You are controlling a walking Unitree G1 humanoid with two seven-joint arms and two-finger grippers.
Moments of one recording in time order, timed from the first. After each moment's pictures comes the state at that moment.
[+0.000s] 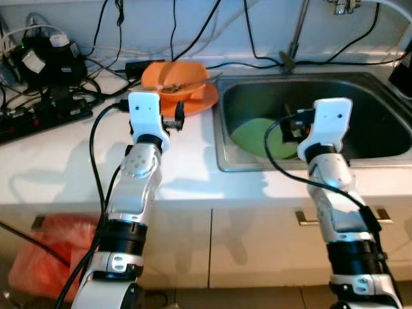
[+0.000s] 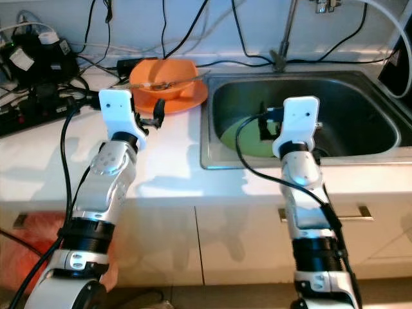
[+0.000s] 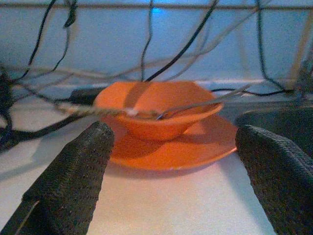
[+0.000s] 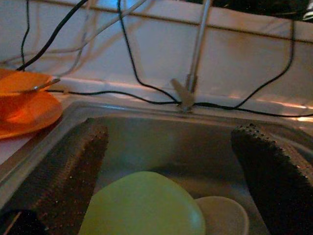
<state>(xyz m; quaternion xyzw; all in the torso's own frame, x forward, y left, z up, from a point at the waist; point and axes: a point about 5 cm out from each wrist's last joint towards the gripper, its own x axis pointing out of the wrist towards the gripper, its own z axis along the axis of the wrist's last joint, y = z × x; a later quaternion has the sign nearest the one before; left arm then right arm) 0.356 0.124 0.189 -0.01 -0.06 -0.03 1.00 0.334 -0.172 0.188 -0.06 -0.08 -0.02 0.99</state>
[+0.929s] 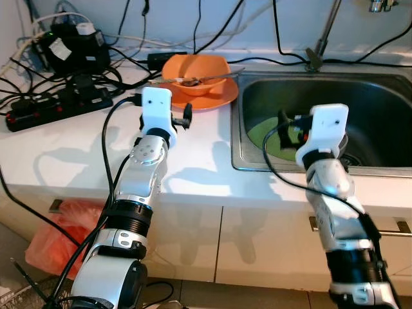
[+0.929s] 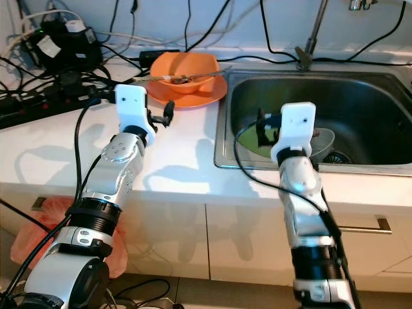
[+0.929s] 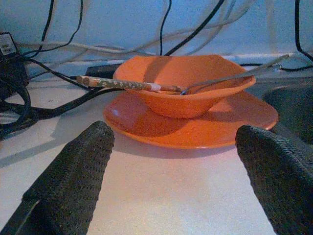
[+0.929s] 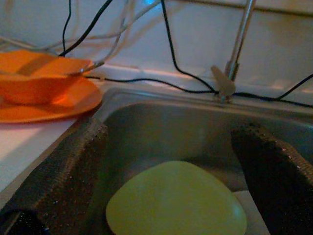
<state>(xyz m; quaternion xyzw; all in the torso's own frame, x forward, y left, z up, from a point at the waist) 0.378 0.117 0.185 0.00 -0.03 -0.05 1.00 0.325 -0.165 0.178 -0.06 -0.06 -0.01 1.00</state>
